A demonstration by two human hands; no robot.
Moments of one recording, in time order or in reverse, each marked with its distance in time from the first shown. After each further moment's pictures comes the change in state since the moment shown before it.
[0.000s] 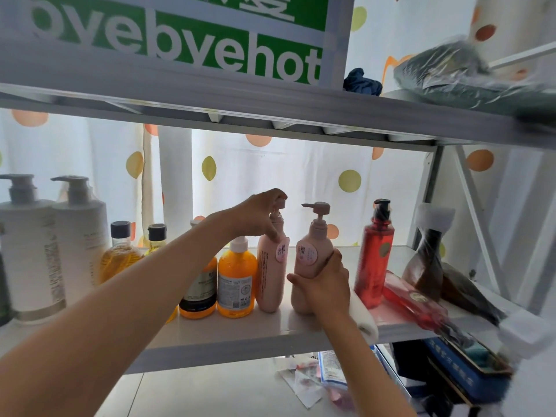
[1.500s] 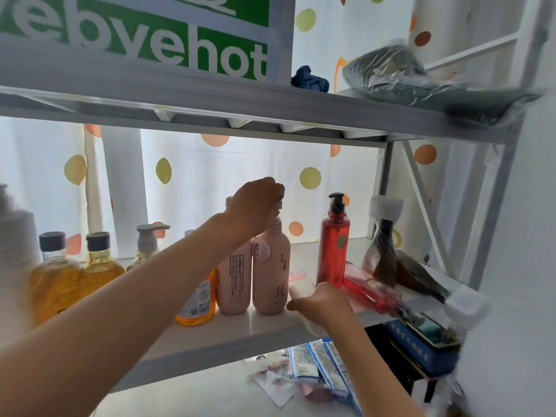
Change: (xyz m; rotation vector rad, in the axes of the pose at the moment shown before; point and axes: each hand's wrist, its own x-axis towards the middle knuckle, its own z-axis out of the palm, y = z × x) left_hand 0.024 0.071 0.034 0.587 0.265 0.172; right_hand -0.008 0.037 -0.067 -0.276 -0.368 0.283
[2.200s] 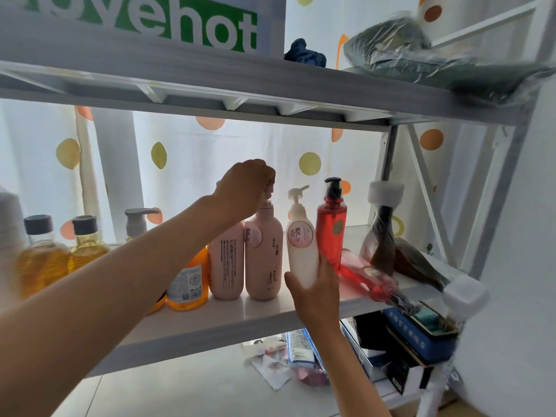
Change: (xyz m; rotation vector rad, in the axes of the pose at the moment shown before) left_hand 0.001 0.000 0.004 -0.046 0.069 -0.032; right_hand 0.011 0.022 0.044 0.547 0.447 -0.290
